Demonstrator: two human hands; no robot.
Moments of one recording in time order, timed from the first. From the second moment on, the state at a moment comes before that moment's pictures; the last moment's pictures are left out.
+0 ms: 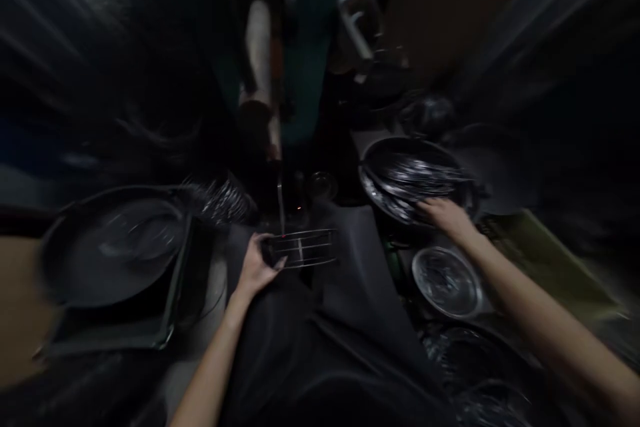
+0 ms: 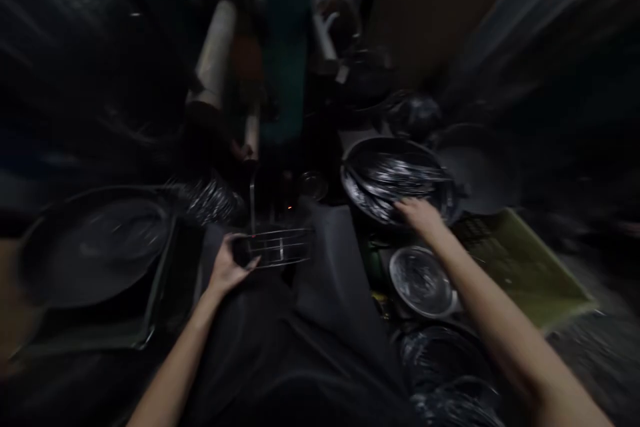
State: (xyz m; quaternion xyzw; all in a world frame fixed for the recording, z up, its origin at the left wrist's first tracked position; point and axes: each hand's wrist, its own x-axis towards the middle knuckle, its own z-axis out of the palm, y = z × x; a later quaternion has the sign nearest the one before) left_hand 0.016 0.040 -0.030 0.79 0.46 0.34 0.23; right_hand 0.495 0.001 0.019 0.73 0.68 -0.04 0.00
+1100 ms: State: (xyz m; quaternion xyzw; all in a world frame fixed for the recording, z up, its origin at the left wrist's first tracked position) left_hand 0.011 0.047 0.074 0.73 0.54 0.25 0.33; right_hand 0.257 0.094 0.080 0.59 0.35 -0.58 -0.44
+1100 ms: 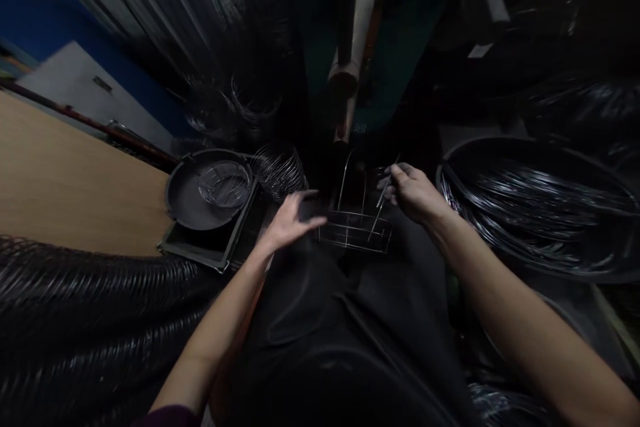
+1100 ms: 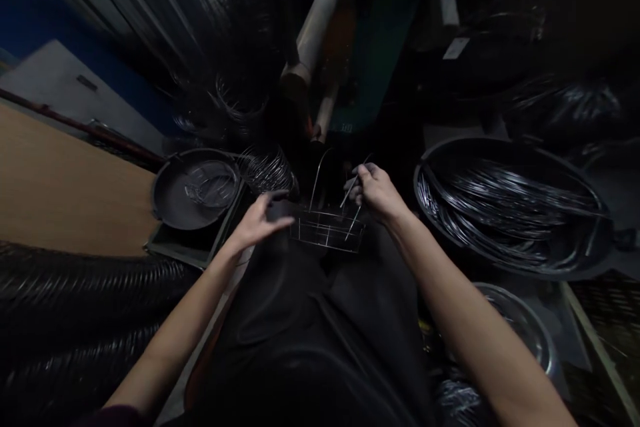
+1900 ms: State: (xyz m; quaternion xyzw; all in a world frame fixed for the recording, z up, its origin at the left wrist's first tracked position) left_hand -0.009 0.183 0.069 0.81 0.38 0.34 0.29; right_hand 0.204 0.192 0.116 0.52 0.39 -0.53 -0.54
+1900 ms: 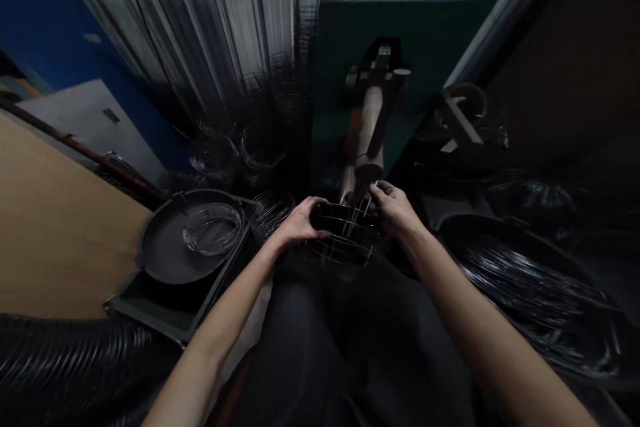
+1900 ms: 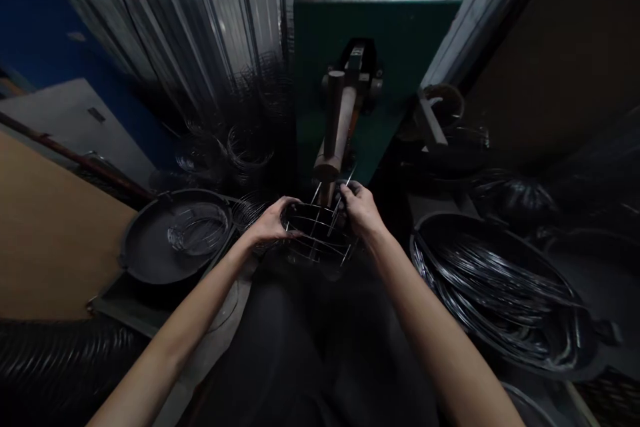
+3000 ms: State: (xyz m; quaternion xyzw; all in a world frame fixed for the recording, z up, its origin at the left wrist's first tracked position) left_hand -0.016 0.210 0.064 0.79 0.34 0.35 0.37; right_hand 0.194 0.217 0.107 0.52 0.44 -0.51 -0.52
